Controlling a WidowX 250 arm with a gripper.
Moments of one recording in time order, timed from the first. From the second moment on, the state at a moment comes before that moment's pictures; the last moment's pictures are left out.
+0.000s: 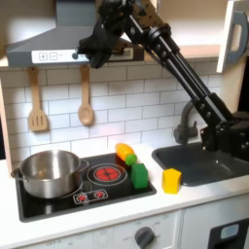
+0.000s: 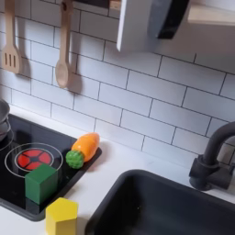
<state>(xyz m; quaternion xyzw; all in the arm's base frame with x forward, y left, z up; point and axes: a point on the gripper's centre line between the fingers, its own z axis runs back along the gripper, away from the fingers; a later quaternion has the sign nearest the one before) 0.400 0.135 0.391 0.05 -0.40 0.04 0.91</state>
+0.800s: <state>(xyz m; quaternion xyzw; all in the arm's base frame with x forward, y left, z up) 0.356 0.125 0.379 0.05 -0.36 0.04 0.93</state>
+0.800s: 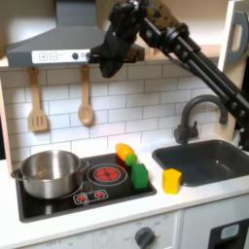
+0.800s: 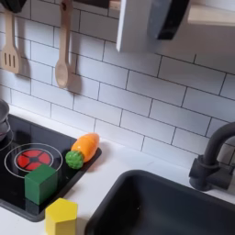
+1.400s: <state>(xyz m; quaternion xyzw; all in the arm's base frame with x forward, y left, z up) 0.318 0.109 0.361 0.04 -0.32 0.03 0.95</state>
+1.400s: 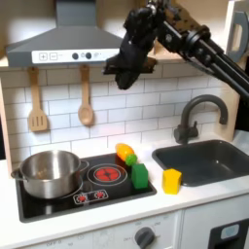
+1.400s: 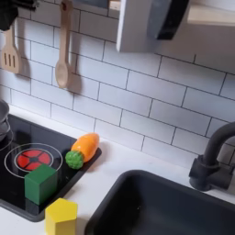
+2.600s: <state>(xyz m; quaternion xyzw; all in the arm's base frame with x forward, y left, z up) 0.262 0.053 0.289 0.00 -0.20 0.01 0.98</state>
